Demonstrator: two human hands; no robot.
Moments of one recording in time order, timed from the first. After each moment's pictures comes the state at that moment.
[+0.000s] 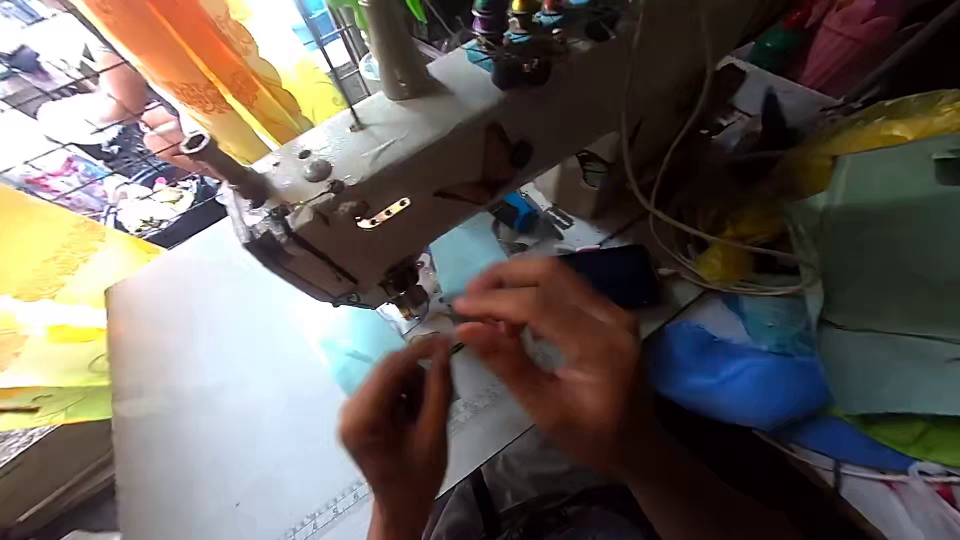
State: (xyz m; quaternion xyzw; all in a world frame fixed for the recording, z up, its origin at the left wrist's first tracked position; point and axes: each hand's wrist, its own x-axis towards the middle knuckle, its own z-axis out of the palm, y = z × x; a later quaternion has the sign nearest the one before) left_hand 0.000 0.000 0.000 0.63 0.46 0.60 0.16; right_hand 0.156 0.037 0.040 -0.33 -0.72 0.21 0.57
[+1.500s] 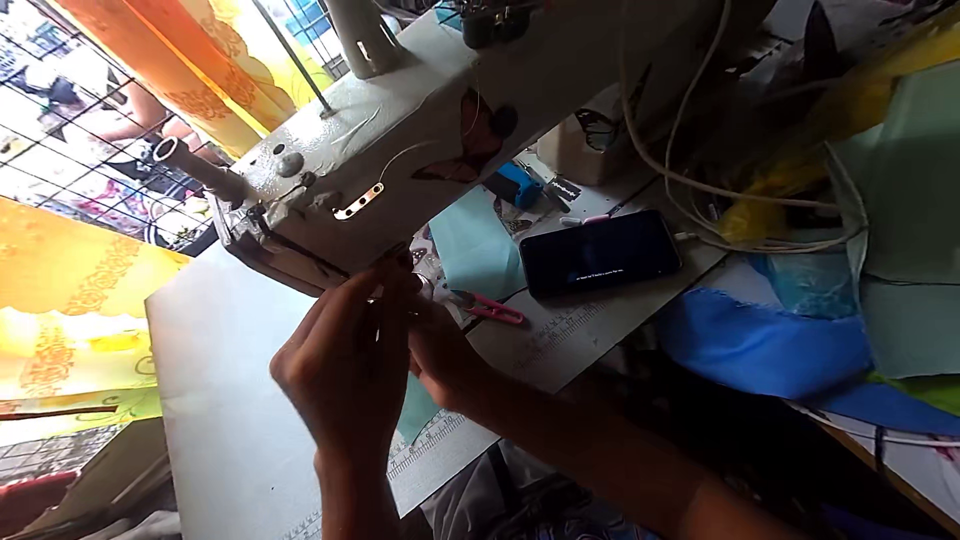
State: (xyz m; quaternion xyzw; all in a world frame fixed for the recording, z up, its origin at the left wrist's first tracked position) left_hand -0.026 0.030 0.043 0.71 0.55 0.43 -0.09; right_hand 0.051 0.053 -0.012 -0.29 -0.27 0.79 0.47
